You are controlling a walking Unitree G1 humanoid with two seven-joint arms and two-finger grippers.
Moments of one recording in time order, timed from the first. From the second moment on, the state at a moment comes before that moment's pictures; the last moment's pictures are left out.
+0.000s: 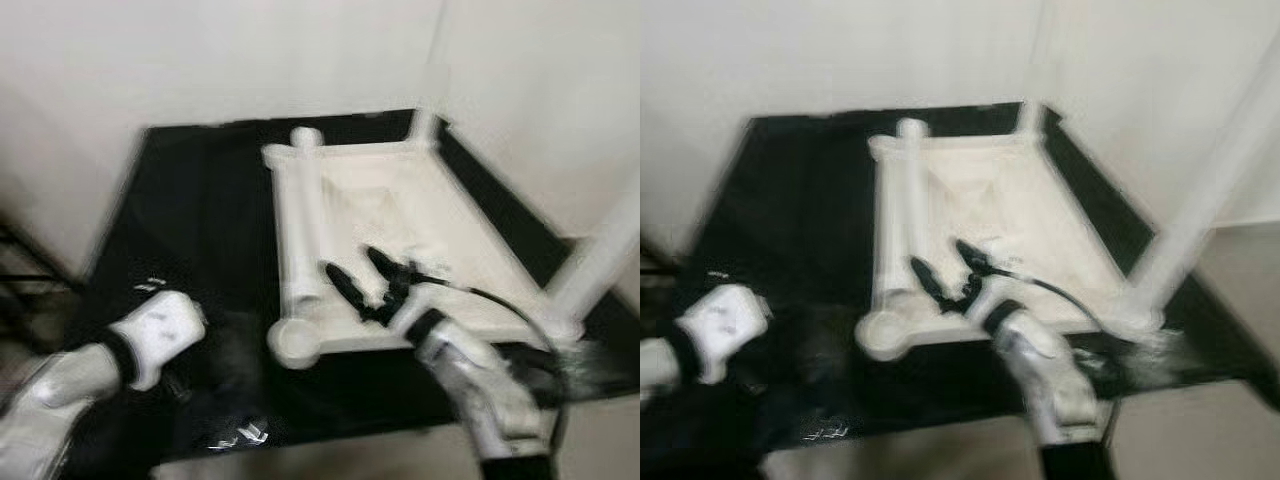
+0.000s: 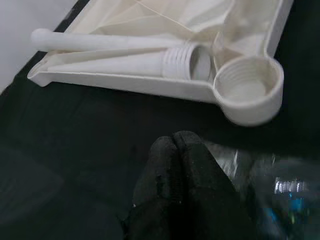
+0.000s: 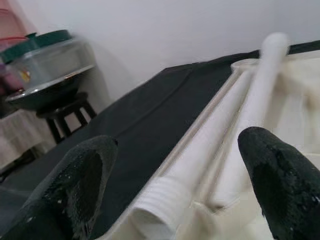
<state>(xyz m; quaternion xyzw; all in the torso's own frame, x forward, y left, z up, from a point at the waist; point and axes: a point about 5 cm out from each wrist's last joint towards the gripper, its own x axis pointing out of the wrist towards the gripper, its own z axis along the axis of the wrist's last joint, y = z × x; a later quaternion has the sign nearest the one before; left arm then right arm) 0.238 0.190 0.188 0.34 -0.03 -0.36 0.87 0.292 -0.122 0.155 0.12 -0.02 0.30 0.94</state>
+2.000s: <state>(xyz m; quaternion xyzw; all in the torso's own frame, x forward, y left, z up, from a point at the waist) 0.284 0.120 0.183 0.51 -0.07 -0.31 0.80 0.295 -0.142 0.156 0.19 -0.02 0.24 0.95</state>
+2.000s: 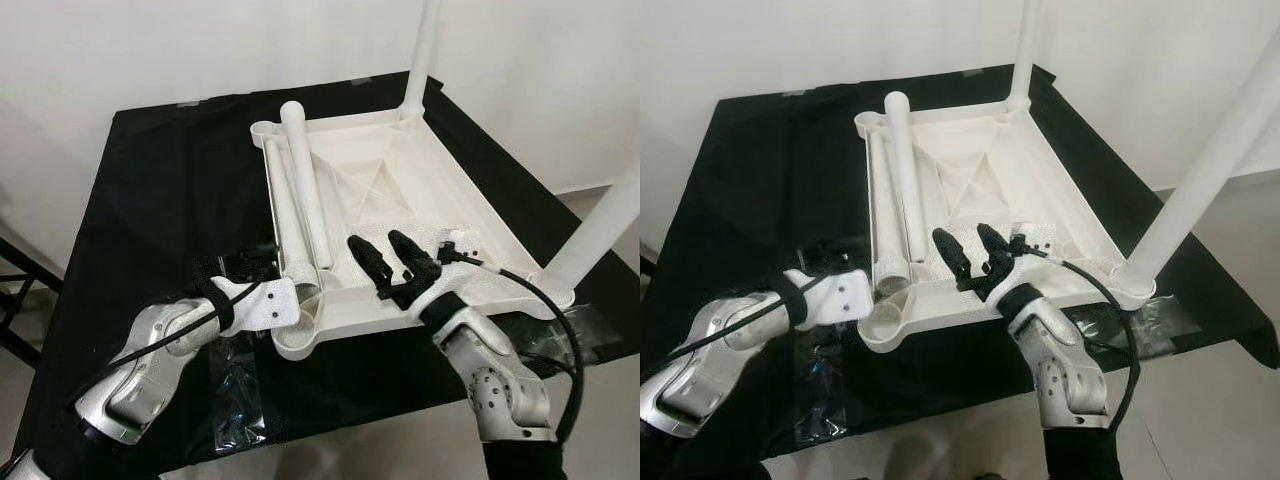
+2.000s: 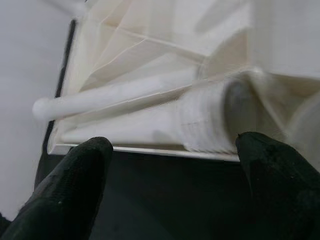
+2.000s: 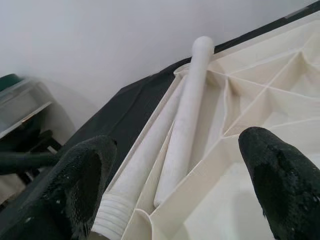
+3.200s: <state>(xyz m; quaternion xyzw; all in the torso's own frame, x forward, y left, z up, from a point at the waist) 0.301 0.108 0.176 0.50 -0.06 -0.38 0.78 0.296 -0.146 0.156 0.21 -0.02 0.23 0.95</state>
